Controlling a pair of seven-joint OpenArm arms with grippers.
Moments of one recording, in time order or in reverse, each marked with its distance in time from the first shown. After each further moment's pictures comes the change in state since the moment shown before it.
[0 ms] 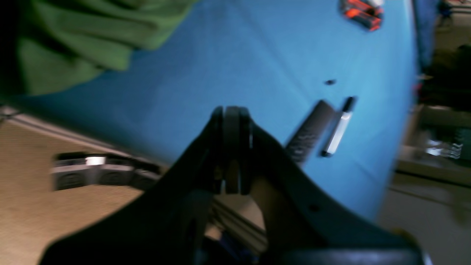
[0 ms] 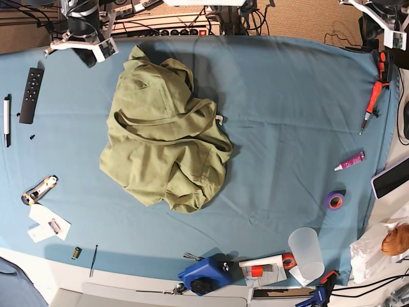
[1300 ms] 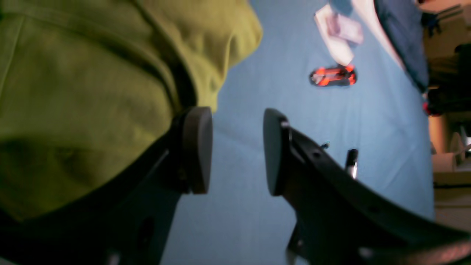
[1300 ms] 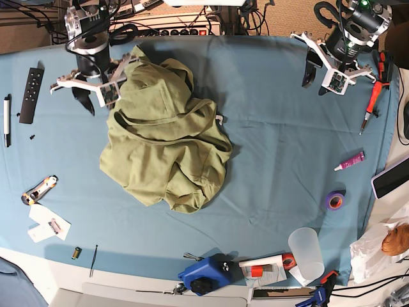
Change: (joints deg) left arm -19.8 -3.7 26.3 -0.3 18.1 -4.9 -4.7; right arm 22.6 -9.5 0.2 -1.4 9.7 9.4 1.0
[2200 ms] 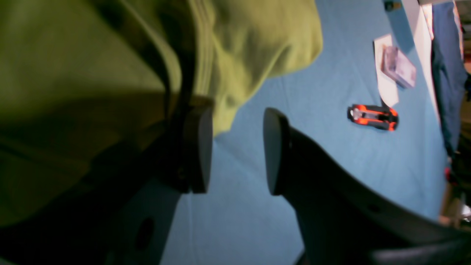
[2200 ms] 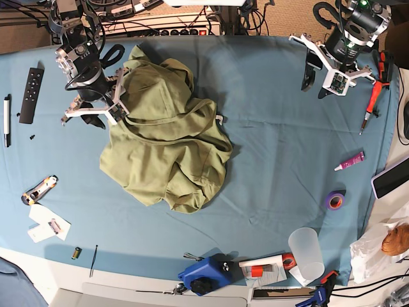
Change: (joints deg) left arm -0.2 0.5 0.0 0.0 0.0 0.4 -2.6; right arm 11.5 6.0 0.3 -12.4 9.8 17.0 2.1
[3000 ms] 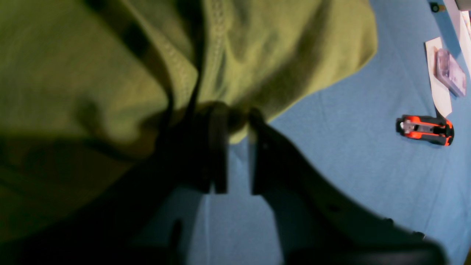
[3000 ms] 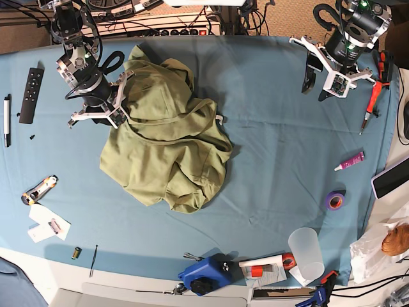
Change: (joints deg) left arm -0.6 0.0 0.0 0.0 0.0 0.0 0.0; right arm 2.9 -0.5 0.0 -9.4 4.0 2.3 7.0
